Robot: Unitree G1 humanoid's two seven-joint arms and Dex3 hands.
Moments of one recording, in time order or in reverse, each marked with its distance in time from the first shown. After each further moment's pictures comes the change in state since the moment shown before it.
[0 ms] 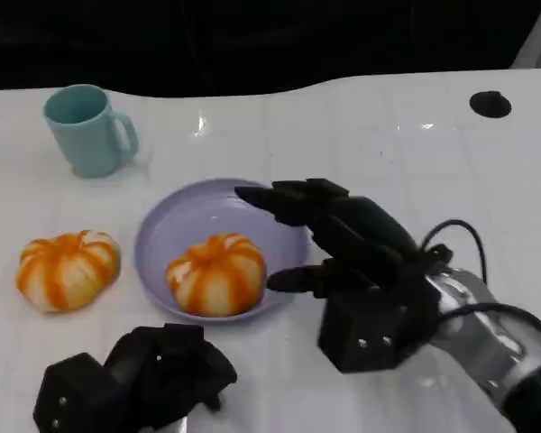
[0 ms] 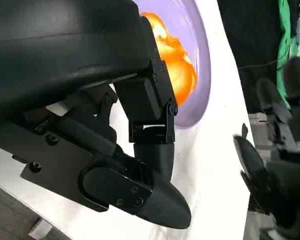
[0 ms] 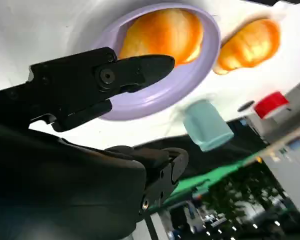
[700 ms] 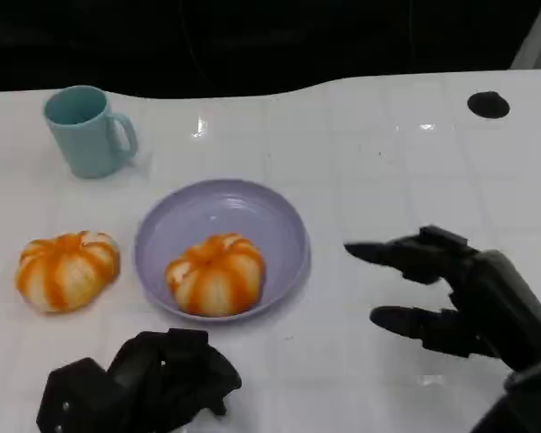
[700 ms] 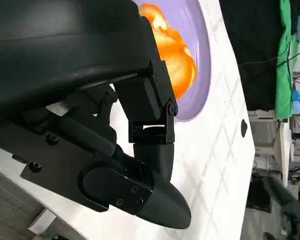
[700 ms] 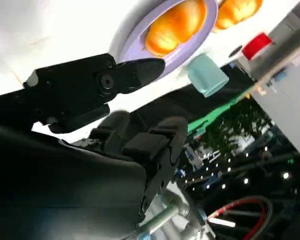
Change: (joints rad) left arm 0.023 -0.008 -0.008 -0.030 0.001 0.017 0.000; right arm 0.394 -0.165 -0.232 -0.223 0.096 -0.291 -0.136
